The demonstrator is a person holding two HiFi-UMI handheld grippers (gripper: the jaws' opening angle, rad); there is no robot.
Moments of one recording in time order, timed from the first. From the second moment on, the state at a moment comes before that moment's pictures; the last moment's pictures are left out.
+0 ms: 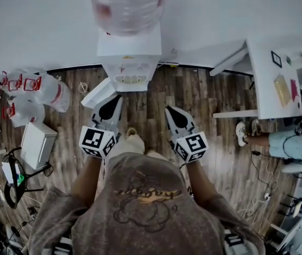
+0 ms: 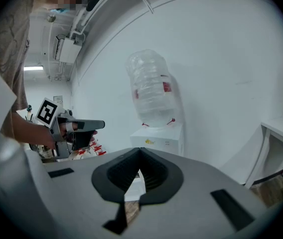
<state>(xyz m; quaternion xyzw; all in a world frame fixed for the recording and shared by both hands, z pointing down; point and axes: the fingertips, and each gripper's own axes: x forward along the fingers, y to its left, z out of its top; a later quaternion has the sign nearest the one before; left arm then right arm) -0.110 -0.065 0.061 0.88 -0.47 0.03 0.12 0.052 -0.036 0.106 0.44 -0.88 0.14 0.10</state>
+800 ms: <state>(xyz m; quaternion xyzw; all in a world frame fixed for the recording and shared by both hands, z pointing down) -0.114 -0.080 0.175 0.86 -0.48 0.03 0.15 0.048 -0.053 0.222 0.42 -0.89 0.15 0.10</state>
